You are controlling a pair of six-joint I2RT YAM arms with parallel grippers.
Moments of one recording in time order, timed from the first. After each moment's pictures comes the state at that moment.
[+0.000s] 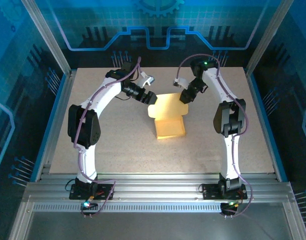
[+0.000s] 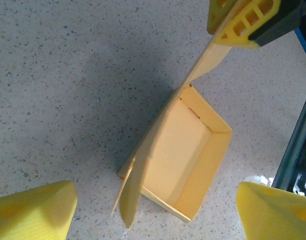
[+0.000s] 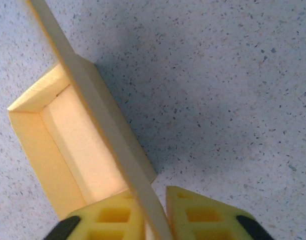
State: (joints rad) left arm -0.30 2.04 1.86 -0.95 0.68 0.15; right arm 0.21 2.28 2.22 -1.44 -0.46 -0.83
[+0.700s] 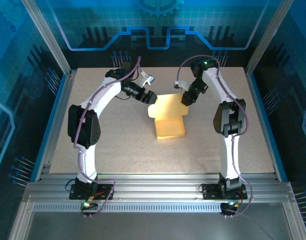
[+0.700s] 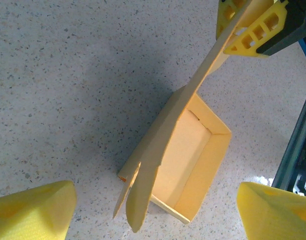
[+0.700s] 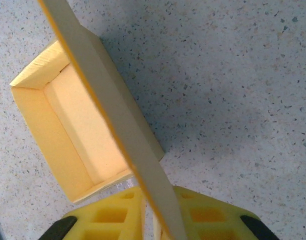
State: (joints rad) left arm -0.30 2.04 1.86 -0.95 0.68 0.15; right arm 0.21 2.28 2.23 -1.51 -0.41 -0.85
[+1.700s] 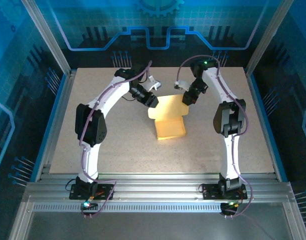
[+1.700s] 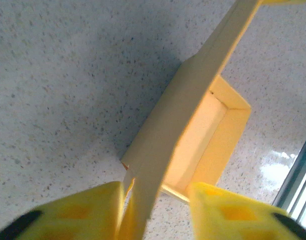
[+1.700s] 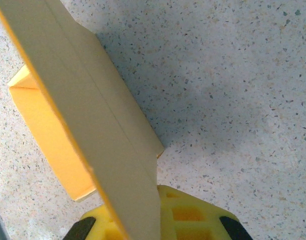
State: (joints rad) left arm -0.38 2.13 1.99 -1.13 0.54 0.21; right arm 0.21 2.28 2.23 -1.53 -0.40 -0.85
